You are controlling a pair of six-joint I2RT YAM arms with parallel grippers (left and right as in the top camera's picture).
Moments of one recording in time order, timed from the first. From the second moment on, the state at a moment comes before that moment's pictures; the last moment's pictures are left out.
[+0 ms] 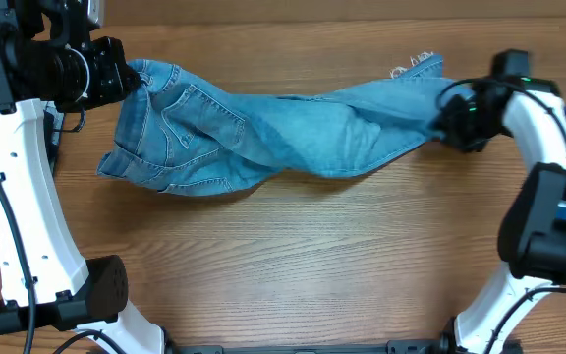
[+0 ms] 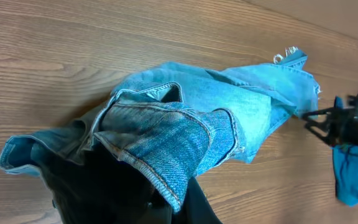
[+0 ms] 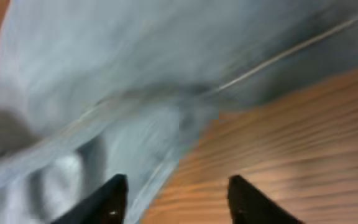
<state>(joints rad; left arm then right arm) 0.14 1.85 2.48 -1.69 0.41 -0.13 -0.16 2.04 1.55 -0.90 -0.35 0.39</state>
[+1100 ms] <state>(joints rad) 0.14 1.85 2.56 -1.66 0.40 -0.12 -0.13 1.58 1.29 -0.69 -0.25 0.53</state>
